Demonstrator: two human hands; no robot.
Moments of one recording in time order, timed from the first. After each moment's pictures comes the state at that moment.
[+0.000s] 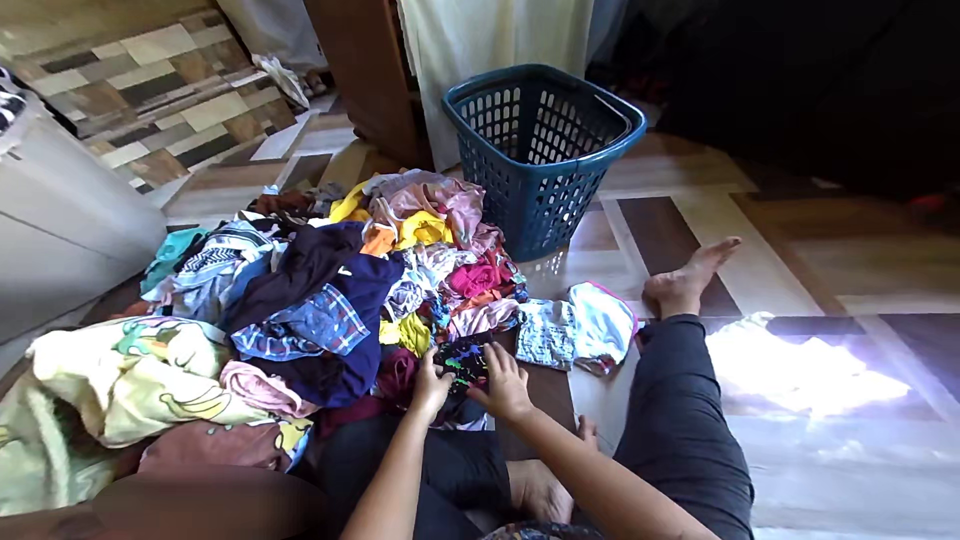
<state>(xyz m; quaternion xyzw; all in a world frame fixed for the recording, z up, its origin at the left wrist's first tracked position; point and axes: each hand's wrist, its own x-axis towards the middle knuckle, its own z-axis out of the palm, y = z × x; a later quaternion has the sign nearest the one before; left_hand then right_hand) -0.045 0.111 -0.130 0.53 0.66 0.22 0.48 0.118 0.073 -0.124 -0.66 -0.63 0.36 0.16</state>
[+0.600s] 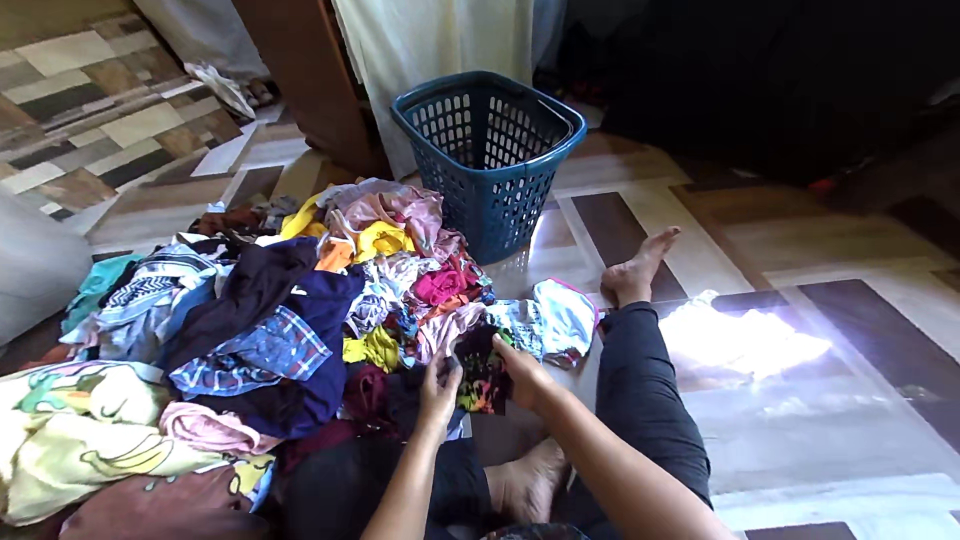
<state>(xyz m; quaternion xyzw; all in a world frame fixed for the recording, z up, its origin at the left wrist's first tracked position) 0.016 0.081 -0.112 0.49 0.56 0.38 0.56 0.176 0.079 -0.072 -0.59 -0.15 0.67 0.43</state>
